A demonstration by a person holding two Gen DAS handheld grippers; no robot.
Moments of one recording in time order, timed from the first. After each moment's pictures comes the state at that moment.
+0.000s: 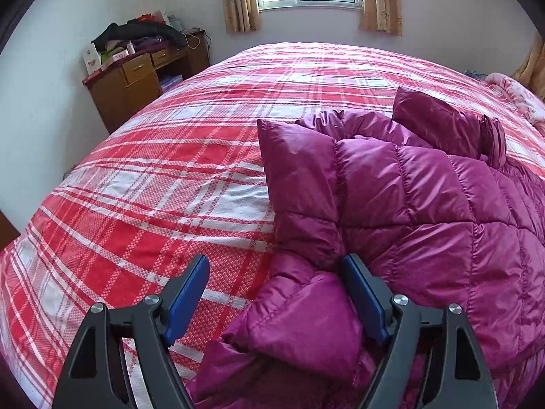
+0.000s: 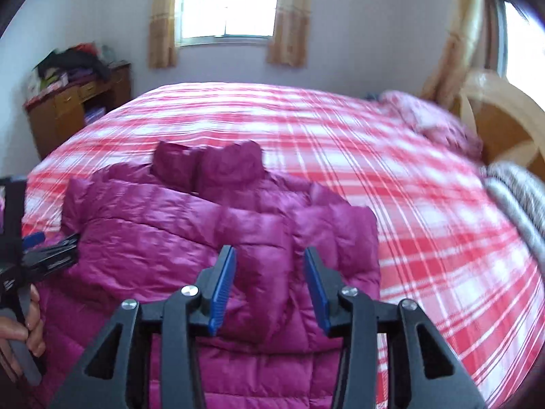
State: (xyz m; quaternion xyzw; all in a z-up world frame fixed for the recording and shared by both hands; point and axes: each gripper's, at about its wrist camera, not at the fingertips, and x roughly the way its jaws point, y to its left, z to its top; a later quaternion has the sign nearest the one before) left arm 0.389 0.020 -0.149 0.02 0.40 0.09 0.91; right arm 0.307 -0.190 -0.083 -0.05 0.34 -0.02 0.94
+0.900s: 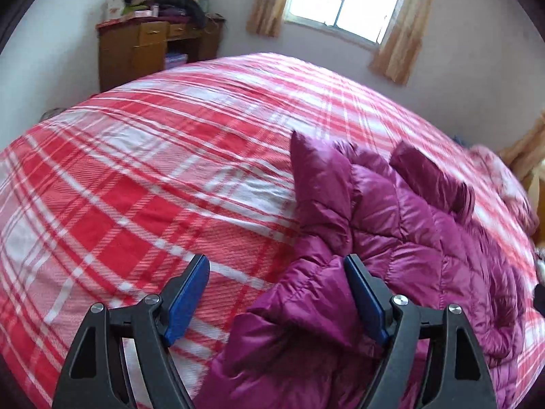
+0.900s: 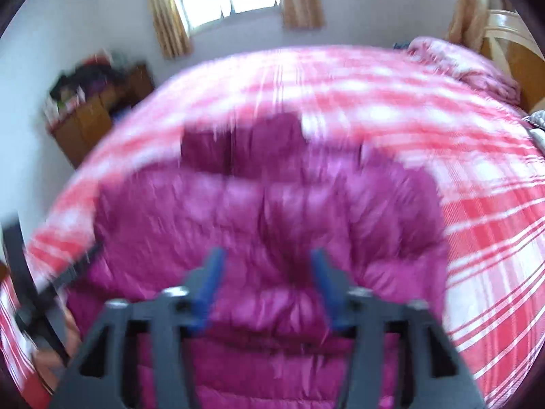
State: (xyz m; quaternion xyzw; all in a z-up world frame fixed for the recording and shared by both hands) left arm 0.354 0.075 -0.143 -0.16 0.36 0.06 0.92; right arm 0.349 -0.227 -0.079 0.11 0.39 0.04 0.91
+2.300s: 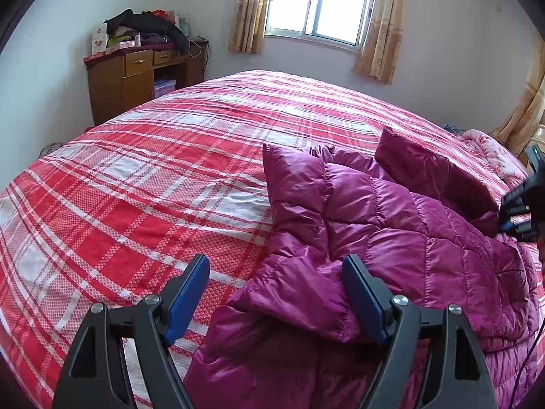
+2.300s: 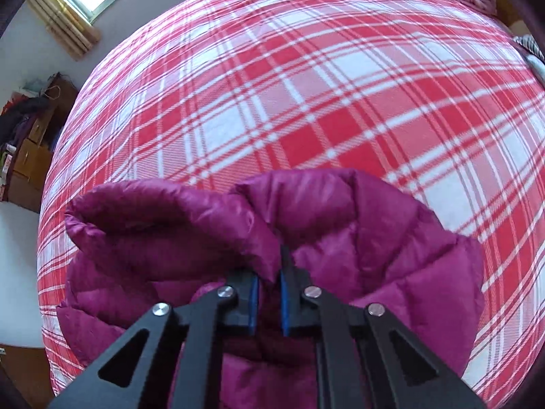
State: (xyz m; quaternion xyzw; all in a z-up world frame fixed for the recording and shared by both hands) left arm 0.345 0.050 -0.136 -0.09 0.34 0.04 0.94; right arm 0.497 -0.289 -0.145 0.23 0.55 -0.05 0.80
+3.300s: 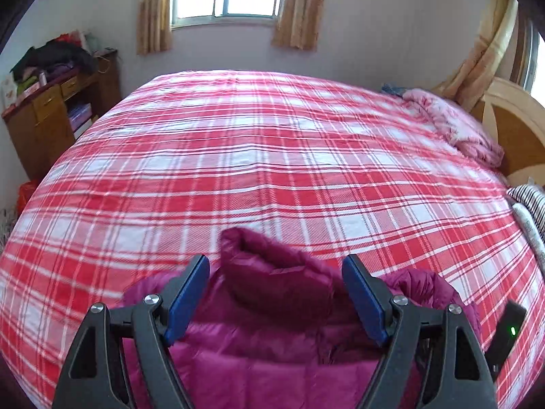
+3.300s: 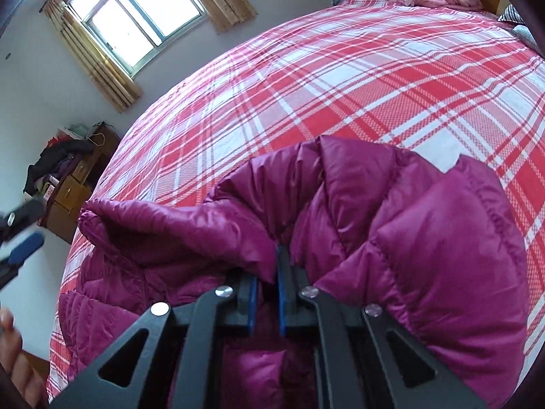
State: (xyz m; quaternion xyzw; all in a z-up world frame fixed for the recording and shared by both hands) left arm 0.525 -0.100 -0.046 -0.01 0.40 -0.09 0.91; right arm 0.450 -0.302 -0.173 0.28 0.40 -0.01 0.87
